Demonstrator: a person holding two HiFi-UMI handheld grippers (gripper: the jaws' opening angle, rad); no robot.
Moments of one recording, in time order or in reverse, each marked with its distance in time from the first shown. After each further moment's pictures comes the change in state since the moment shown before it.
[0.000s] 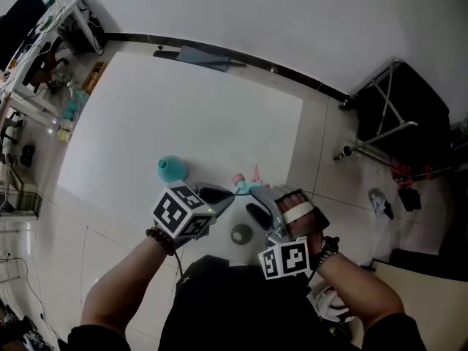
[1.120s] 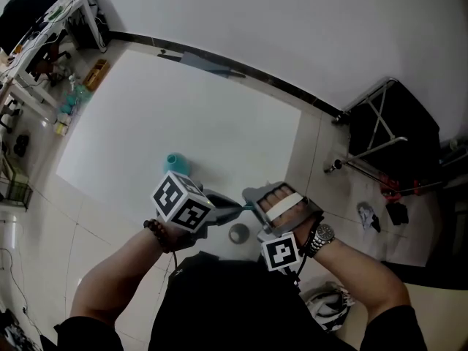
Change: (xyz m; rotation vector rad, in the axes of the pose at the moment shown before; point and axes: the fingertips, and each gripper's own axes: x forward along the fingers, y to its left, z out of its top) left arm -0.019 -0.050 0.010 -0.160 -0.033 -0.295; right arm 0.013 0.009 0.010 -0.447 0.045 0.040
